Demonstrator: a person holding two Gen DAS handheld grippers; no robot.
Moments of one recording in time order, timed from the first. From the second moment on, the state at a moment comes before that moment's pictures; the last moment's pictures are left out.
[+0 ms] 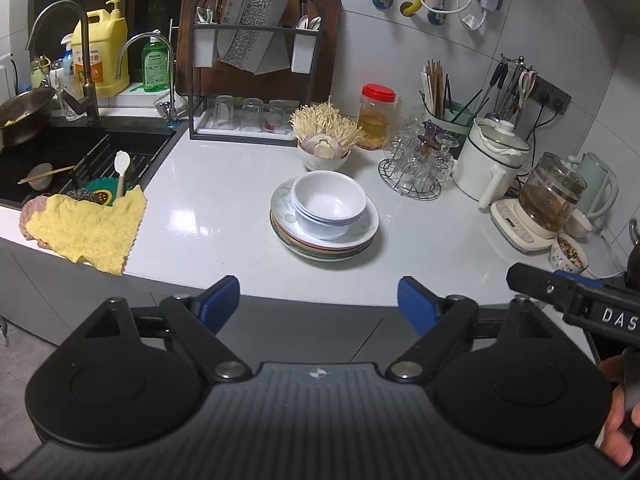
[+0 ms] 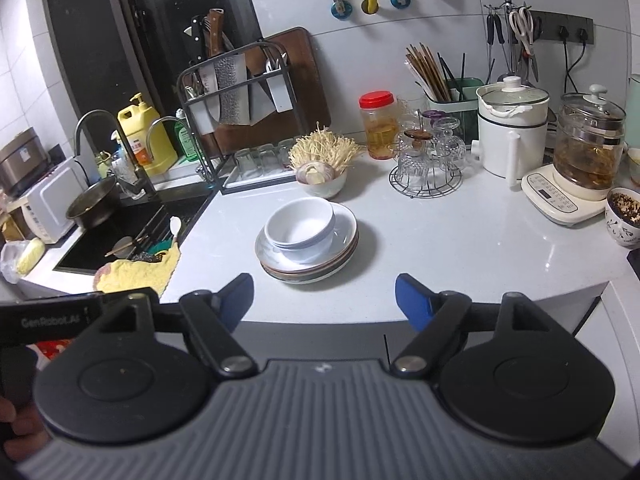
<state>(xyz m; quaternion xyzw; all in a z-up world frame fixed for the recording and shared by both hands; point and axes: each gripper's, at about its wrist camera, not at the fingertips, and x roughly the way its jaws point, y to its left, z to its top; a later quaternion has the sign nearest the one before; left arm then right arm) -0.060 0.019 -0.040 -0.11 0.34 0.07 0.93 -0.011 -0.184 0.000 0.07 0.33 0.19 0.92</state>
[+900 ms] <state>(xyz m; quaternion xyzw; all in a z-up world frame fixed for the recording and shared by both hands) -0.086 0.012 -0.031 -0.10 0.34 0.08 0.93 -0.035 -0.180 0.010 0.03 0.32 0.21 0.92</state>
